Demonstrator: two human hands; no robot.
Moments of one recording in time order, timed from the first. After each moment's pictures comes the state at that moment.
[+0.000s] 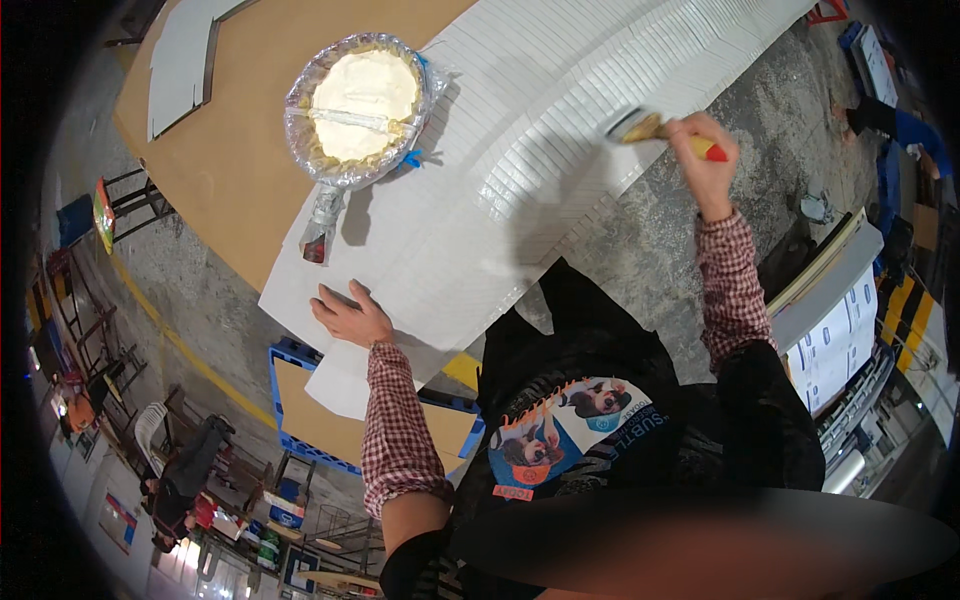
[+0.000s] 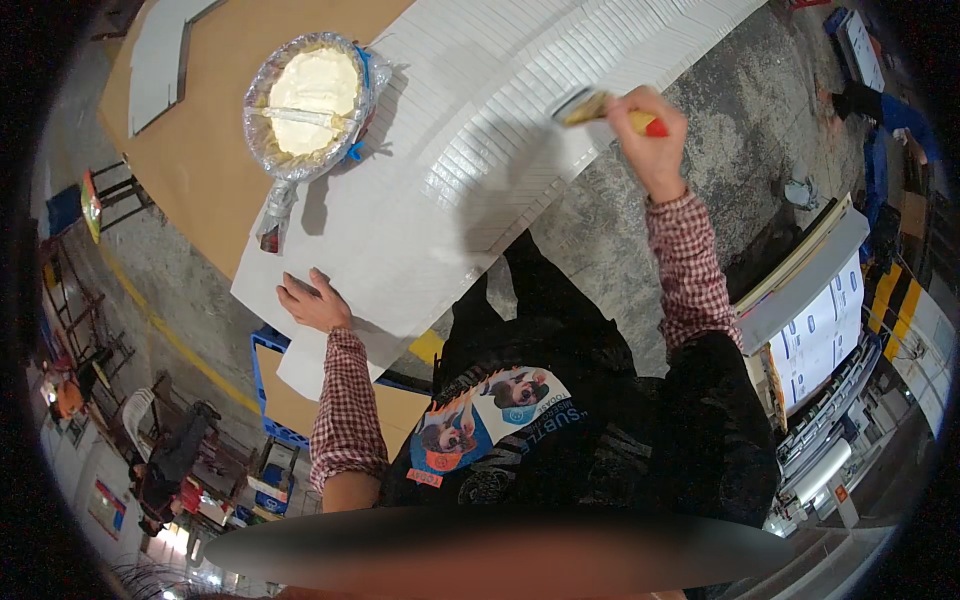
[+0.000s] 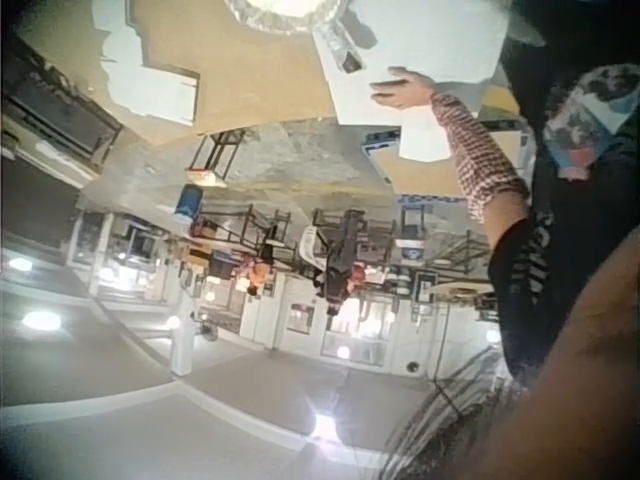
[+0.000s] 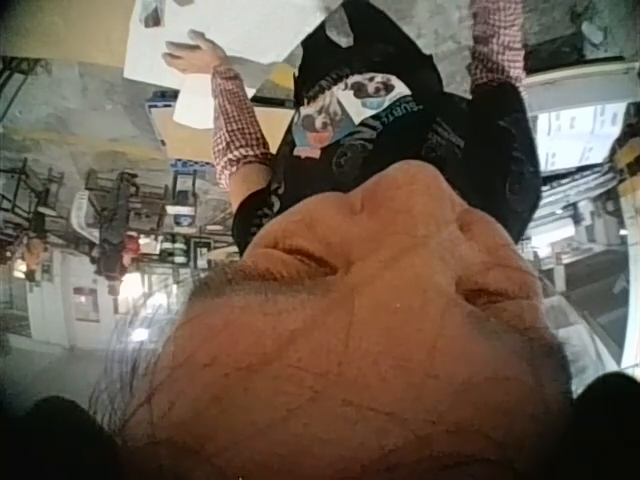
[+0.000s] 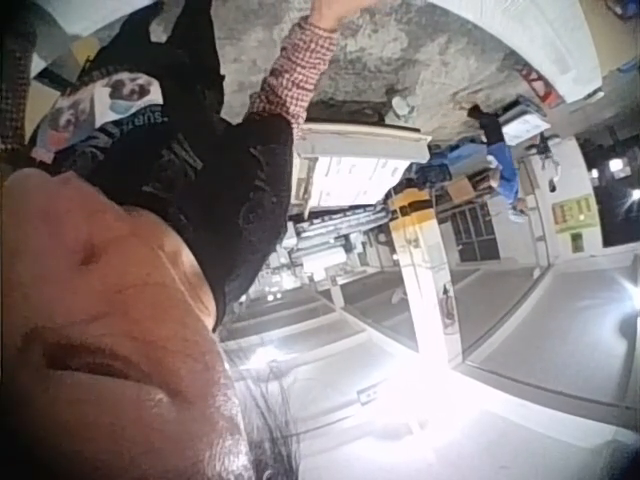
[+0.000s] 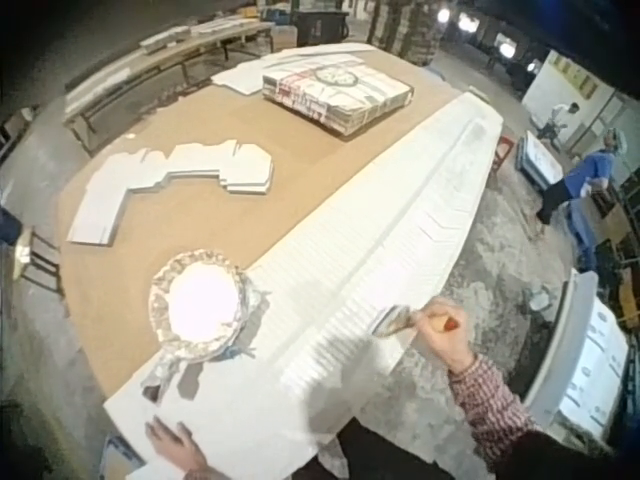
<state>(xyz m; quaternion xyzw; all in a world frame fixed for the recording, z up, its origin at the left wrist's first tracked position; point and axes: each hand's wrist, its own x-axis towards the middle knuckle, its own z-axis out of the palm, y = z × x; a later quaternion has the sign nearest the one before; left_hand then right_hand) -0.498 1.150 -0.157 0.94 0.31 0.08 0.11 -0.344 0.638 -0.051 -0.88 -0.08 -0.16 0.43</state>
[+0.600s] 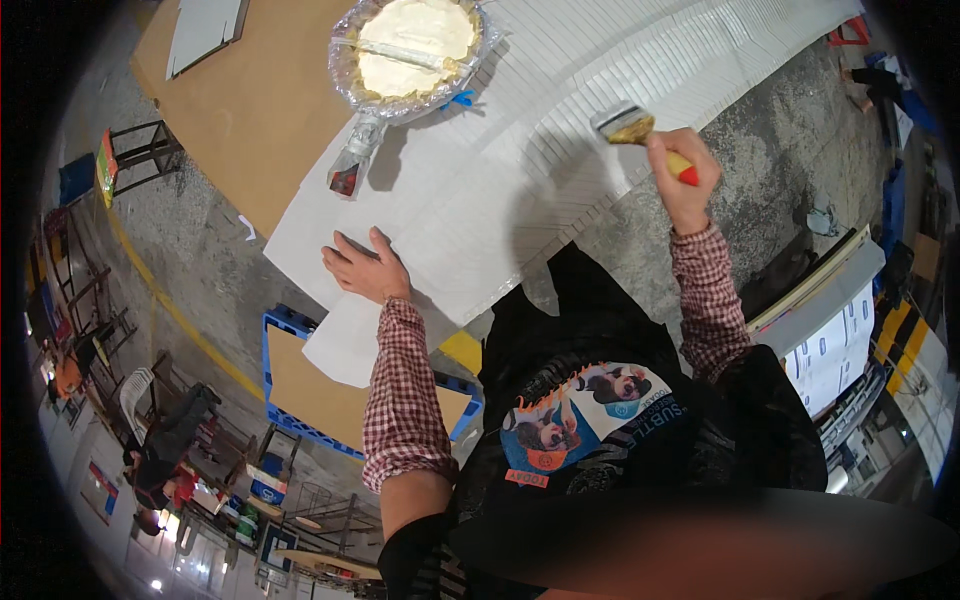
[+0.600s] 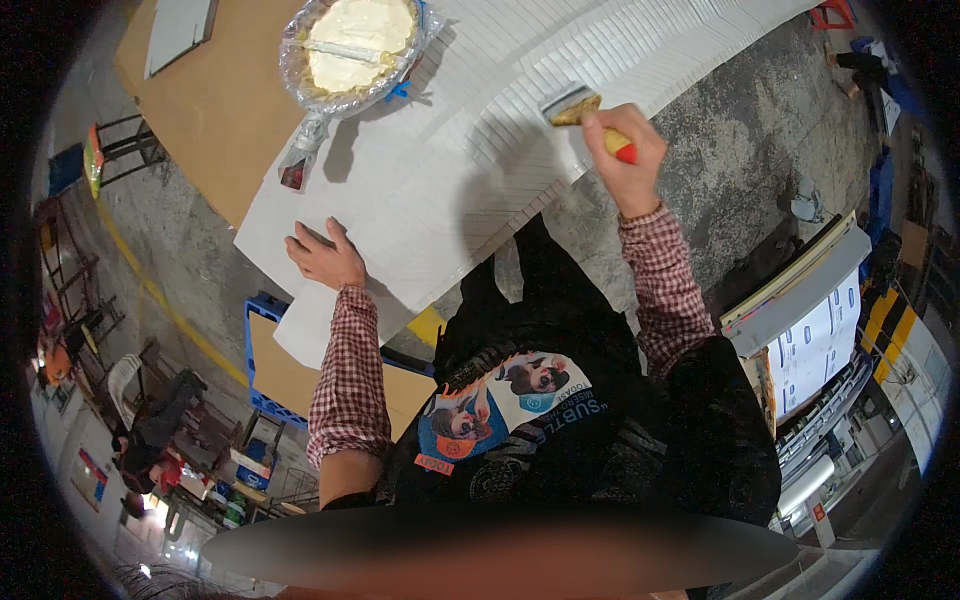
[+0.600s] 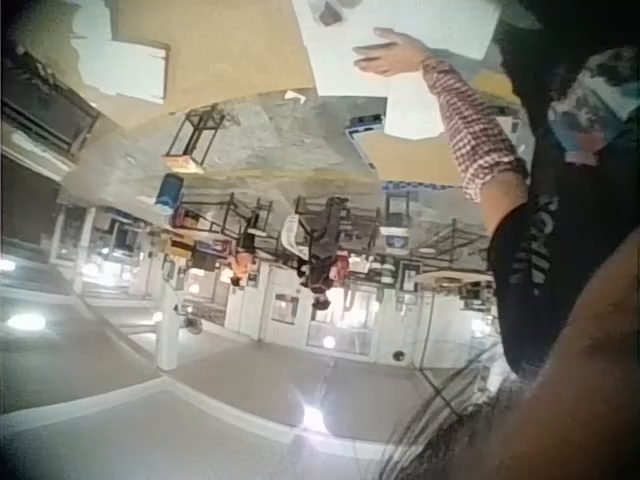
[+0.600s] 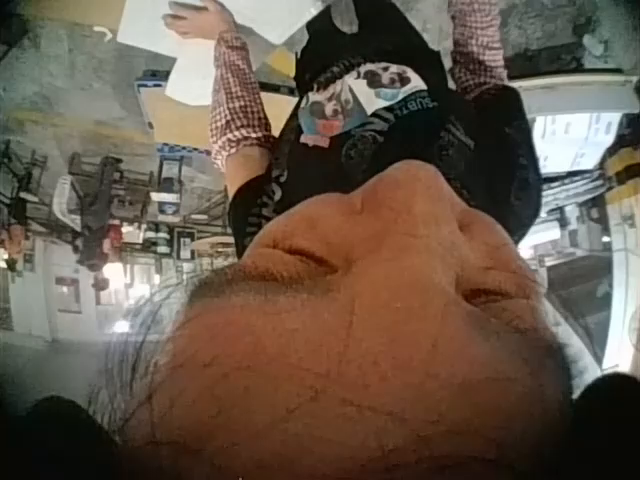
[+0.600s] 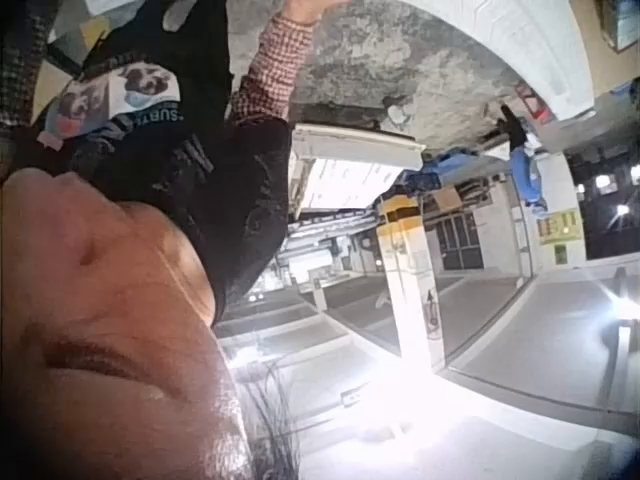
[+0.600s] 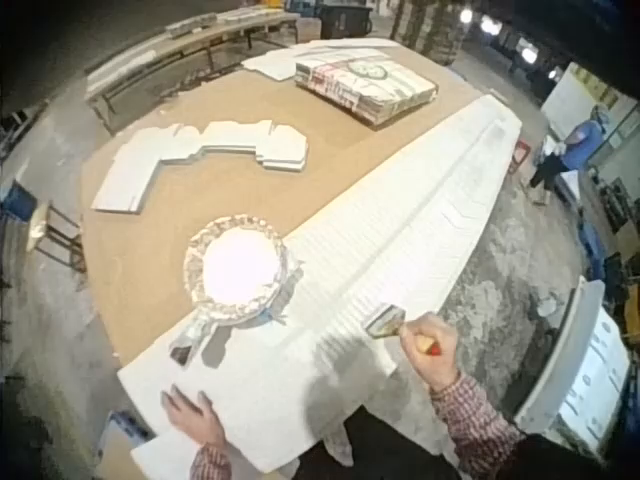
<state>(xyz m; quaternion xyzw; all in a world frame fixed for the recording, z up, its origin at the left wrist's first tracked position) -0.500 1.154 -0.170 0.94 0.30 0.08 0.10 -0.406 0.761 -0.045 -0.89 0.03 -0.17 0.41</state>
